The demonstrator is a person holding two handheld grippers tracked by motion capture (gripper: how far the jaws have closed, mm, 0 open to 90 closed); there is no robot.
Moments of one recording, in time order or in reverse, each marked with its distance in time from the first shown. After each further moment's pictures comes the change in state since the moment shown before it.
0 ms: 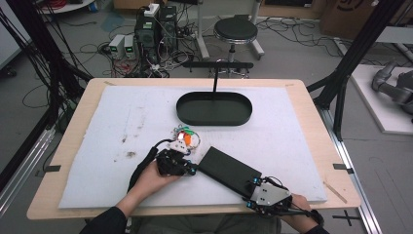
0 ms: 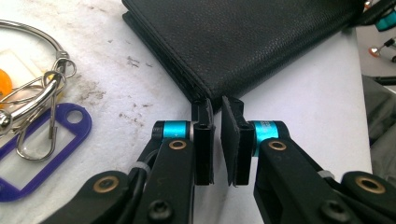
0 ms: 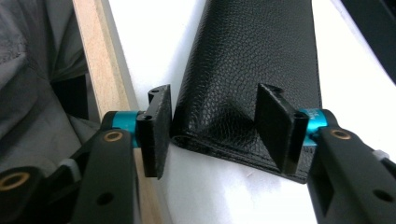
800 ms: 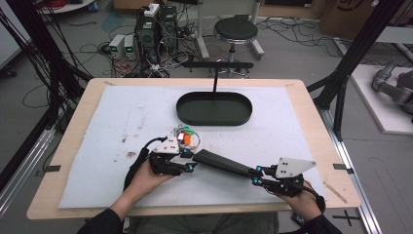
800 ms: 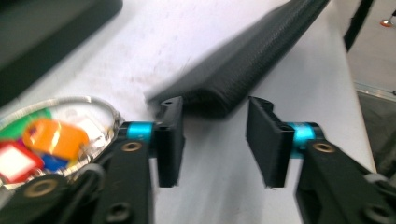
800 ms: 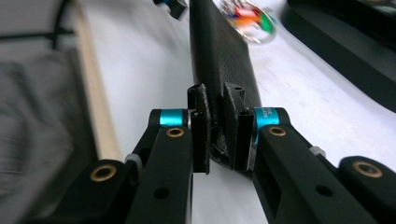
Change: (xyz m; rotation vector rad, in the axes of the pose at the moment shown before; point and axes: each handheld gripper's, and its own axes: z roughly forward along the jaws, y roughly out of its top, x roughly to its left) left arm -0.011 0.000 -0.030 -0.210 0.095 0.184; right arm -0.055 0.003 -0.025 -0.272 0.157 0.283
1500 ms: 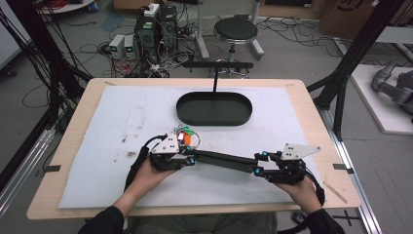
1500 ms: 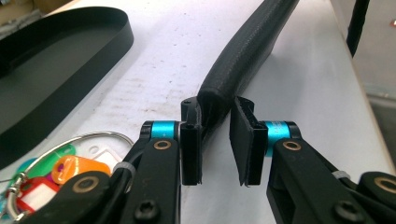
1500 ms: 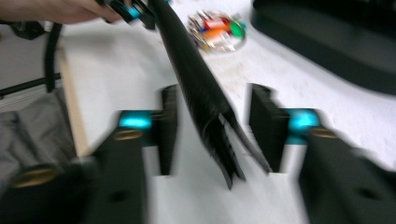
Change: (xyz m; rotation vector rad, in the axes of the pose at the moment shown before) left arm 0.004 0.008 0.003 -0.062 0.030 0.019; right arm -0.033 -0.004 0.002 -0.024 -0.024 0.204
